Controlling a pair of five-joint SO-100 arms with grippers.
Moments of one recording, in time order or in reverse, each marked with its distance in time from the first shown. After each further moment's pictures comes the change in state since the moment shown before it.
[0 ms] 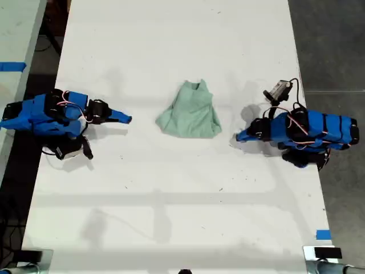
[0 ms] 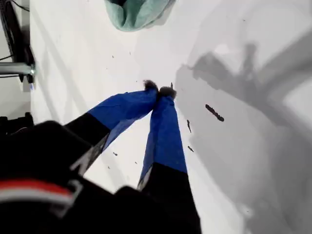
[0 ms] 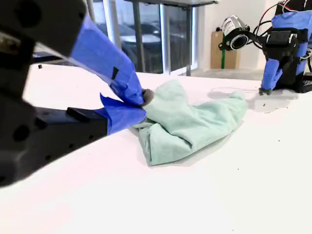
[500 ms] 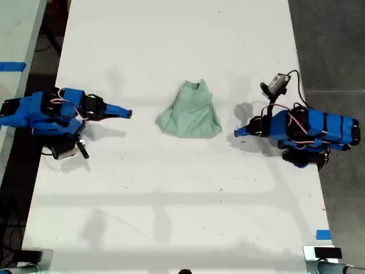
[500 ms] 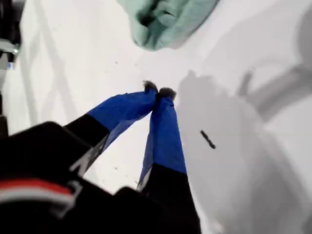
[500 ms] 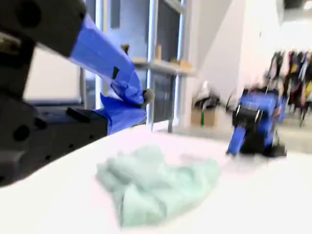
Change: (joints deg) arm 0 0.8 -8.2 -3.5 -8.9 2.8; arm 1 0.6 -2.1 -1.3 -4.4 -12.8
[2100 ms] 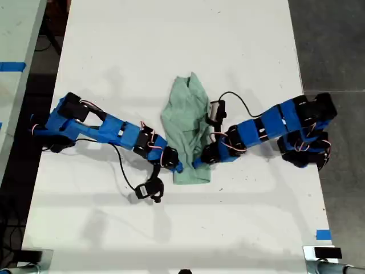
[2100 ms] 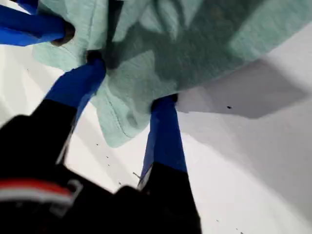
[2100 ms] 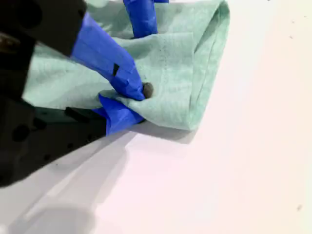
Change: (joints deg) arm 0 17.4 -136.8 -106.2 4.7 -21.1; arm 1 -18.0 -108.5 -68.1 -16.9 12.3
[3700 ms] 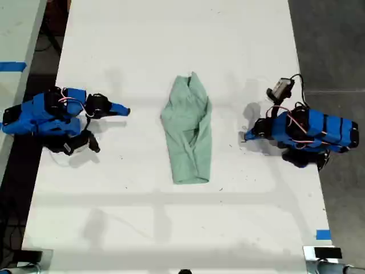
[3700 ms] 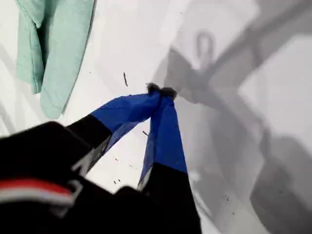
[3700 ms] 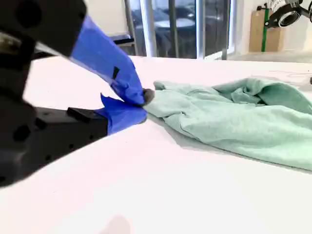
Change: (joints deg) arm 0 -26.5 145.2 108.1 8.9 19.0; arm 1 22.6 110.9 69.4 31.6 -7.6
